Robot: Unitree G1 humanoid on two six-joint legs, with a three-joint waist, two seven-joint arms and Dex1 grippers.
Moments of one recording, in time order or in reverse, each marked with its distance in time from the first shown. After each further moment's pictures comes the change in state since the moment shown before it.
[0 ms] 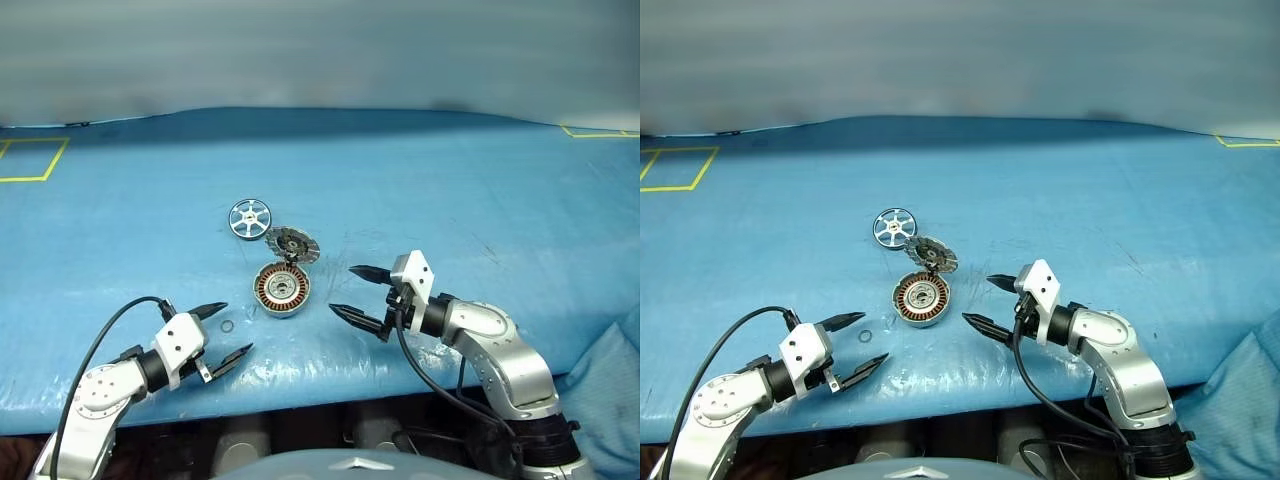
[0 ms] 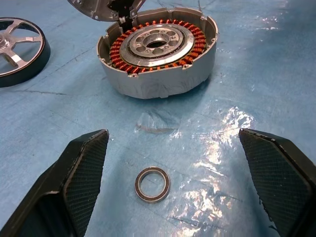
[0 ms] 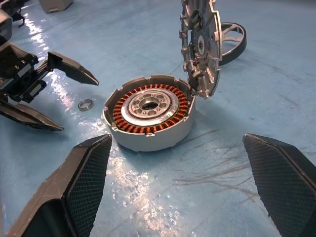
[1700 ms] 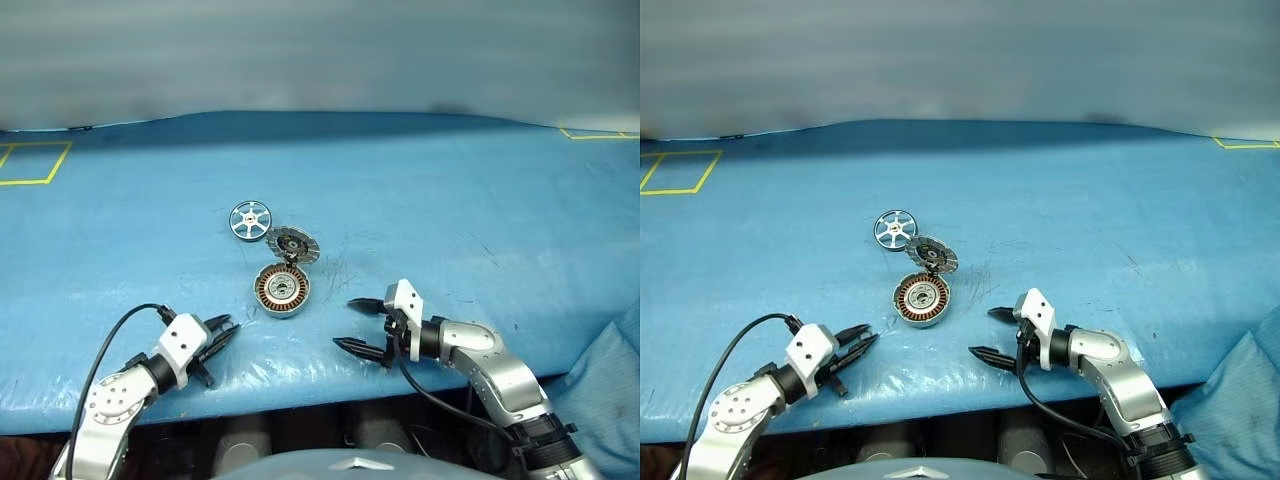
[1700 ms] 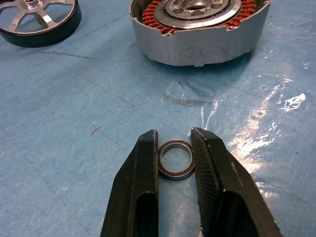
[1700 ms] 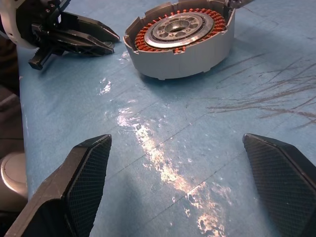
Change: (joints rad) left arm -0.013 -0.064 -0.033 0.049 0.027 0.020 0.160; right arm 0.029 -0.077 0.114 0.215 0.010 -0.145 0.075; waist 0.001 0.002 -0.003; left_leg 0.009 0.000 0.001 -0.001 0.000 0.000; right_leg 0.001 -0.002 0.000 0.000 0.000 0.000
